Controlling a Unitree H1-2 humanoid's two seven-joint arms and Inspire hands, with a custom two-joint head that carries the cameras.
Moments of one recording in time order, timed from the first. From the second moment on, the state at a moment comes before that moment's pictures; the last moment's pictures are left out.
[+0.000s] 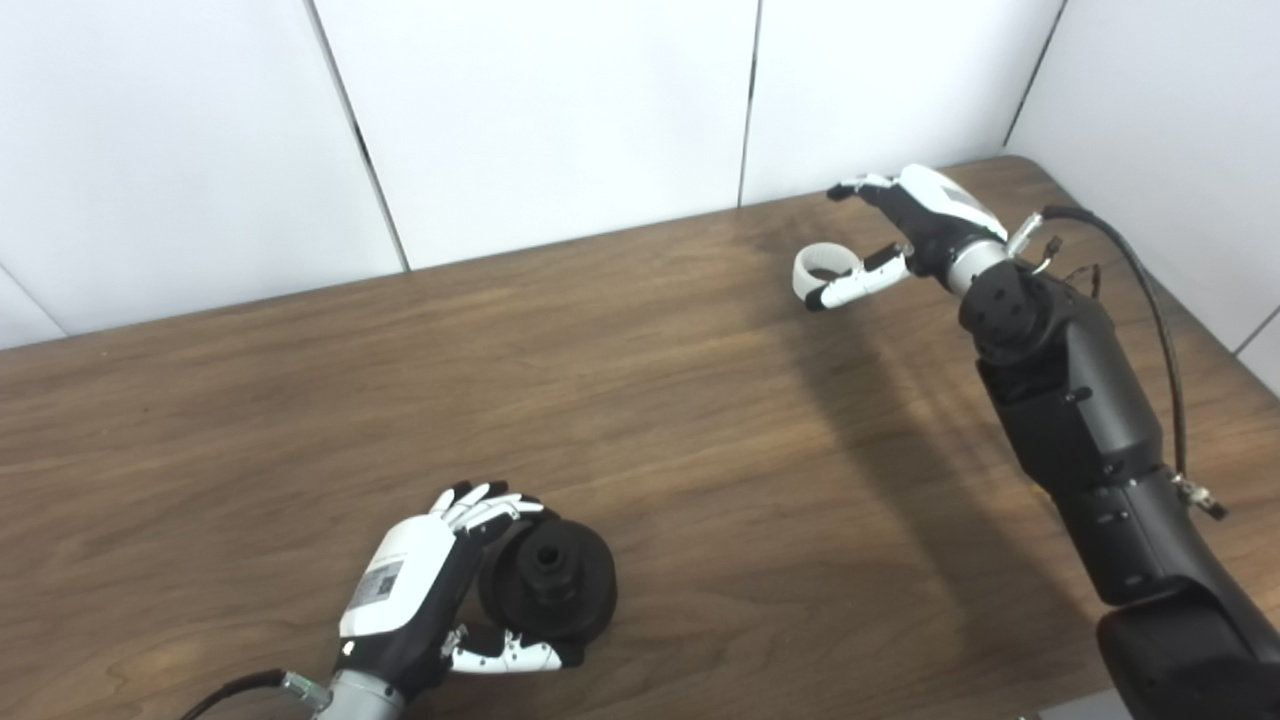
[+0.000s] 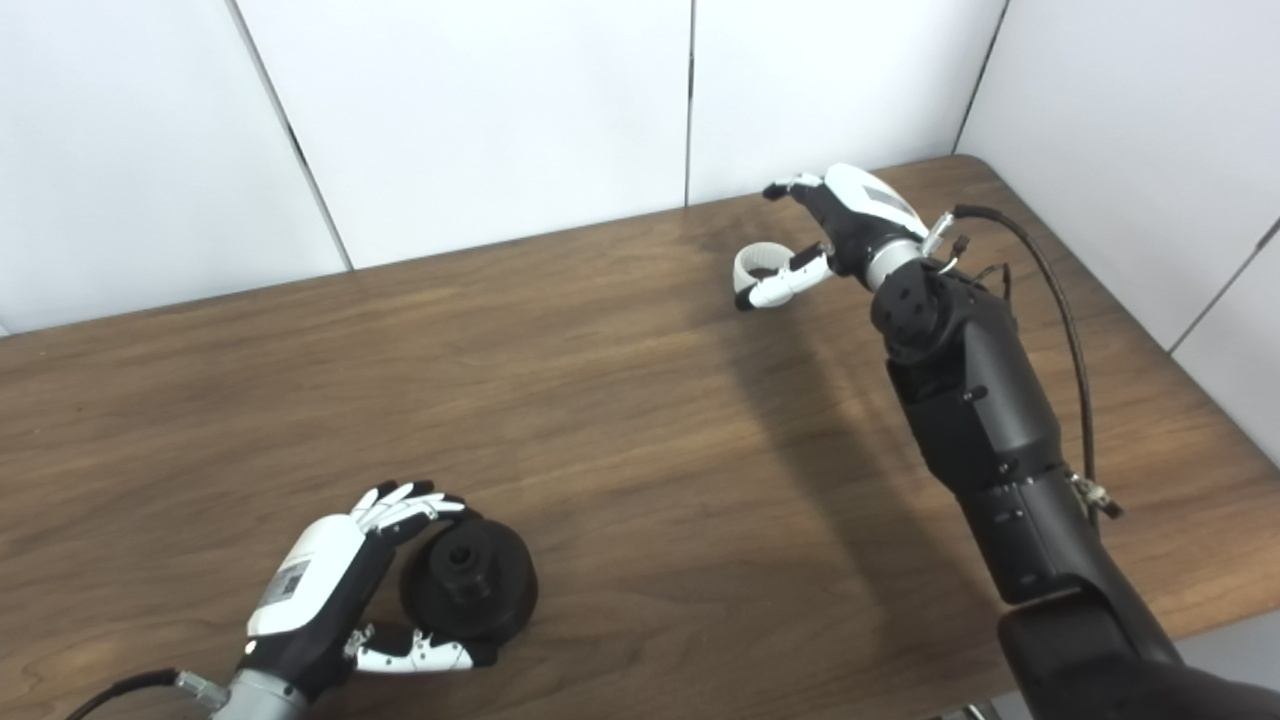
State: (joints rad) left arm 0.07 0.25 -0.37 -0.32 0.72 0.03 -0.25; right arm -0.38 -0.47 -0.05 -0.03 -0.81 0.47 0.48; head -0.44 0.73
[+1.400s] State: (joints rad) left arm 0.09 0.23 -0.38 -0.38 0.74 0.08 -0.30; right arm -0.48 -0.54 0.12 0.22 -0.83 0.46 0.38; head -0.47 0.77
